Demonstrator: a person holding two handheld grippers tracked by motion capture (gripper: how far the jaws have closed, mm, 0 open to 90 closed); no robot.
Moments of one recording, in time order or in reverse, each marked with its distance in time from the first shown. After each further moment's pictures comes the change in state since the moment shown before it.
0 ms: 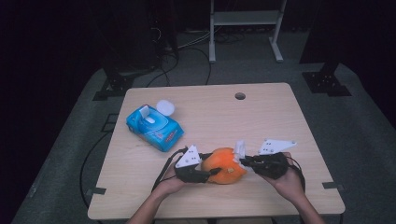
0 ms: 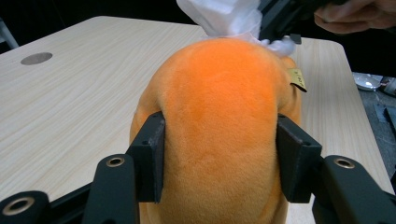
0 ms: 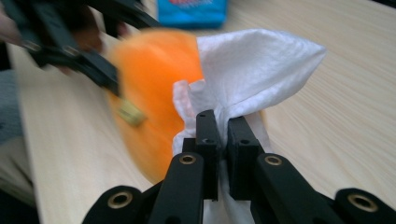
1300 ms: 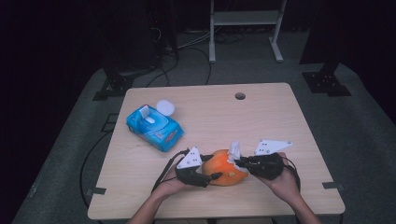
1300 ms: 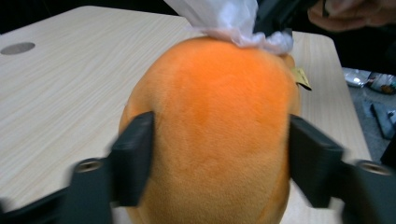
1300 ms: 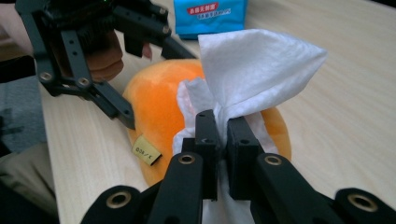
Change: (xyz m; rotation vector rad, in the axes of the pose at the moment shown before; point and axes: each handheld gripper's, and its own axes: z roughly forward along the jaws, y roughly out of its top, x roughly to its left) left arm -0.003 -0.002 0.003 0.021 -0.036 -0.032; right arm 0.009 0.006 0.007 -0.028 0.059 0.003
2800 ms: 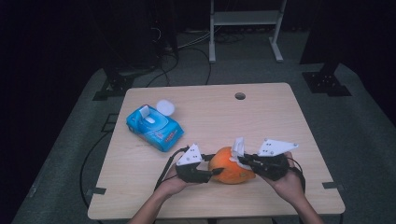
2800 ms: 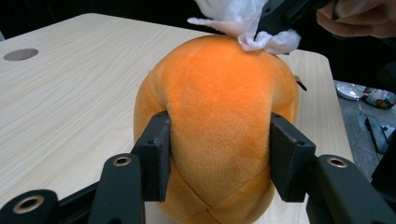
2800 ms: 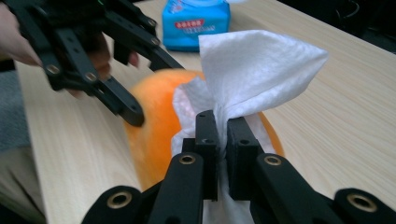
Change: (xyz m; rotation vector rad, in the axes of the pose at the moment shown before) left arm -0.003 0.012 -0.002 -0.022 0.002 -0.020; right arm 0.012 0.012 -0.018 -0.027 -0.090 -0.058
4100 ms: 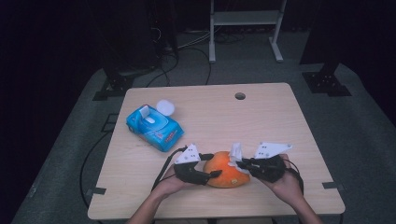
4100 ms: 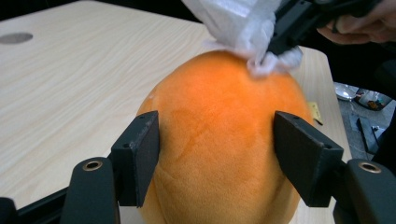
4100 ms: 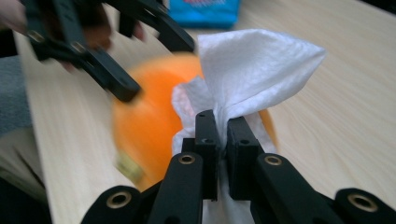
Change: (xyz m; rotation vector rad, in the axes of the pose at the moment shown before) left arm 0.009 -0.010 -0.003 0.023 -0.020 -0.053; right arm -0.004 -0.013 0.012 0.070 0.033 -0.002
